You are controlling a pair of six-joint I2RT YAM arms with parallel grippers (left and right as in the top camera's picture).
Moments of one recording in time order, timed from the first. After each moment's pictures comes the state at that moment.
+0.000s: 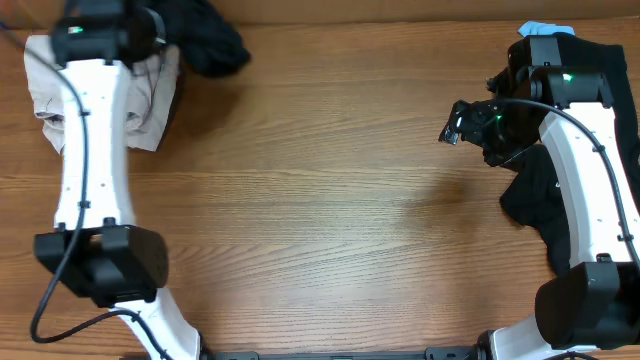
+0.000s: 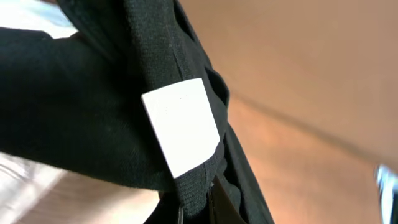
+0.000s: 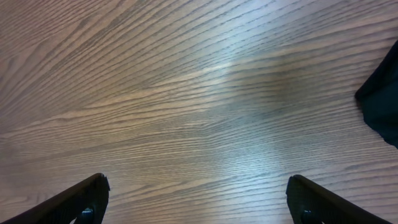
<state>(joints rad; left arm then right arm) 0.11 1.98 2.15 -0.89 0.17 -0.50 -0.01 1.72 1.65 -1.32 -0.24 0.33</state>
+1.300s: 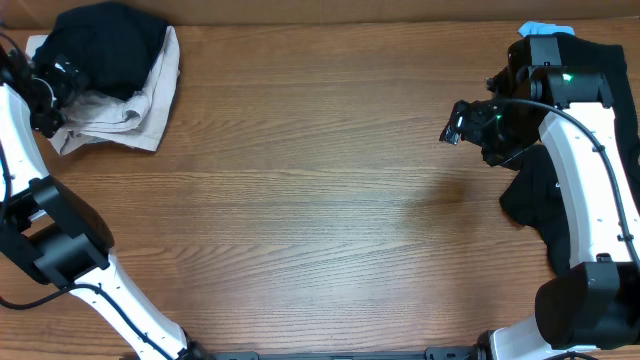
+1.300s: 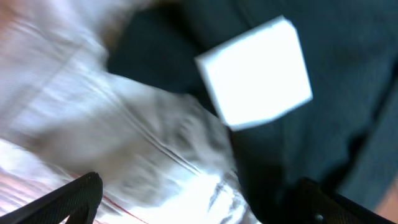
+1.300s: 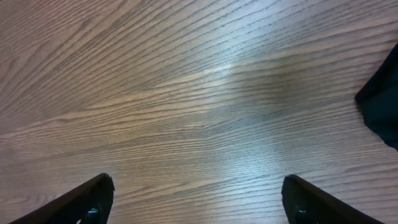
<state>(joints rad) 0.54 2.27 2.16 -0.98 0.34 -0.39 -0.01 1.72 1.65 -1.32 -0.24 0.33</state>
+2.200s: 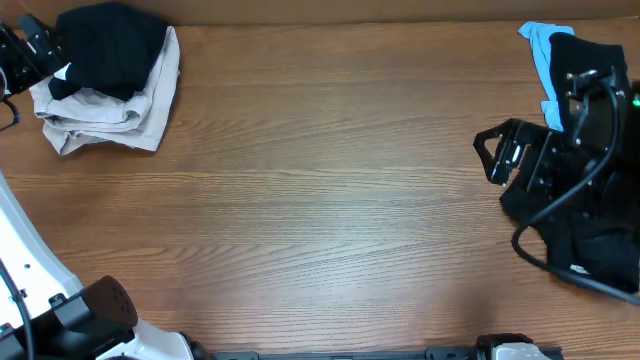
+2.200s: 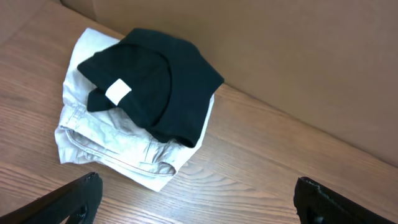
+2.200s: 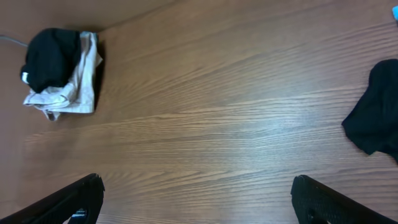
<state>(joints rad) 0.53 1.77 2.18 -1.16 0.40 -0.13 0.04 1.29 2.02 -1.60 -0.29 0.31</state>
